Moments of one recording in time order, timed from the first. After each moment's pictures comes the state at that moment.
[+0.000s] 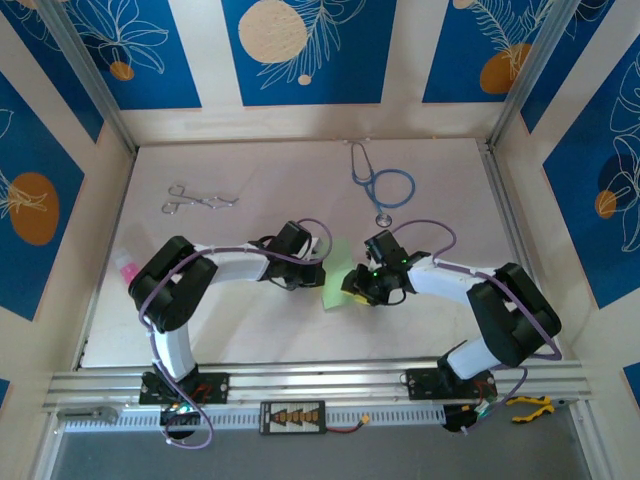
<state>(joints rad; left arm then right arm) -0.71 1.84 0.95 -0.13 0.41 -0.63 0.56 1.48 0.66 -0.29 -0.40 0.96</state>
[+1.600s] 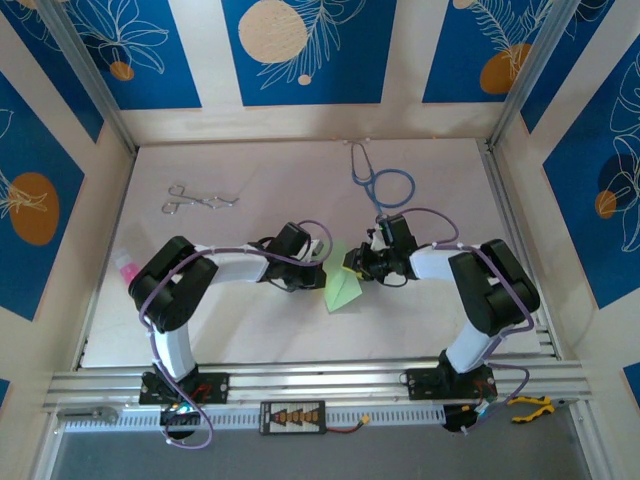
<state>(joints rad) -0.71 1.83 0.94 -0.11 0.45 -0.63 0.39 1.67 0.68 0.06 -0.61 0.87</state>
